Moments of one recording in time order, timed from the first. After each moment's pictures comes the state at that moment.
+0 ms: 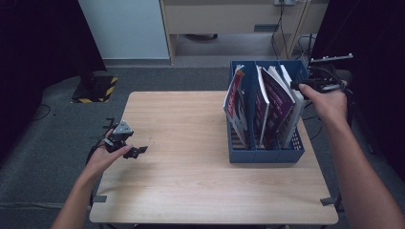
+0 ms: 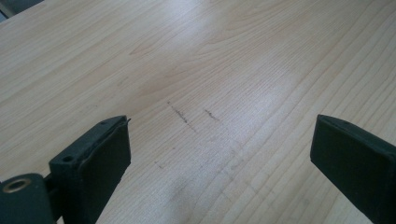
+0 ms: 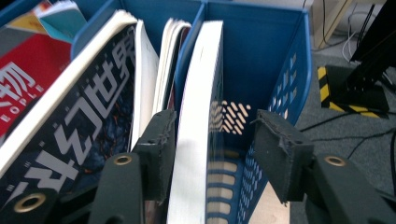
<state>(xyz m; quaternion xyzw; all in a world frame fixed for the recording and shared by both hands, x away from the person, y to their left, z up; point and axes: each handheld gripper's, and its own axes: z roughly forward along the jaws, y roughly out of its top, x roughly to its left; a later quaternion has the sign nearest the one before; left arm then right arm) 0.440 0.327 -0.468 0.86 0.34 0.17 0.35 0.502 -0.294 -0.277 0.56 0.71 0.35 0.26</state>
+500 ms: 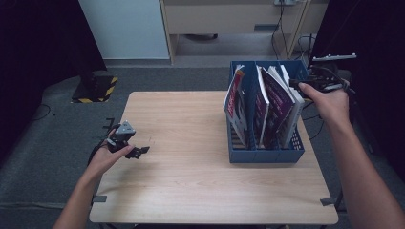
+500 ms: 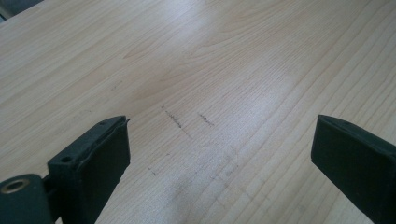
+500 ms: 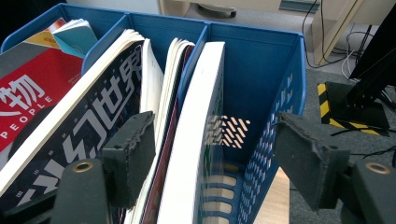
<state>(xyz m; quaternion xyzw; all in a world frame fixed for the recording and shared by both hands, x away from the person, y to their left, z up) 0.441 0.320 -0.469 0.86 0.34 0.17 0.34 0.500 -0.296 -0.273 0.54 0.71 0.37 0.27</state>
